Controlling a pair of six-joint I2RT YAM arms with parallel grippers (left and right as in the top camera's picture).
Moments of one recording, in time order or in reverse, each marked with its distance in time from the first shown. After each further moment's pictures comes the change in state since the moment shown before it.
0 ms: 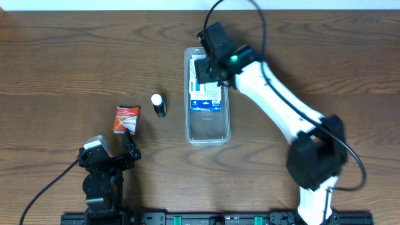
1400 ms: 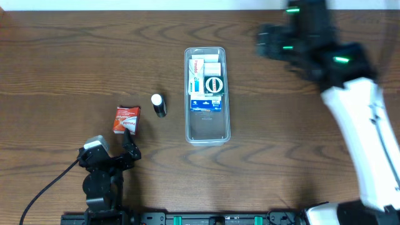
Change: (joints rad) left arm 0.000 0.000 0.000 0.000 0.000 0.000; right arm -0.328 -0.497 0.010 -0.187 0.026 0.017
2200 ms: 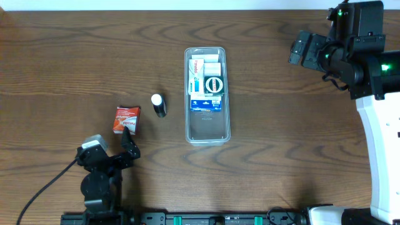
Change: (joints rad) left arm 0.000 0.024 0.038 0.029 0.004 0.001; right arm -0.143 -0.059 0.000 -0.158 -0.001 -0.066
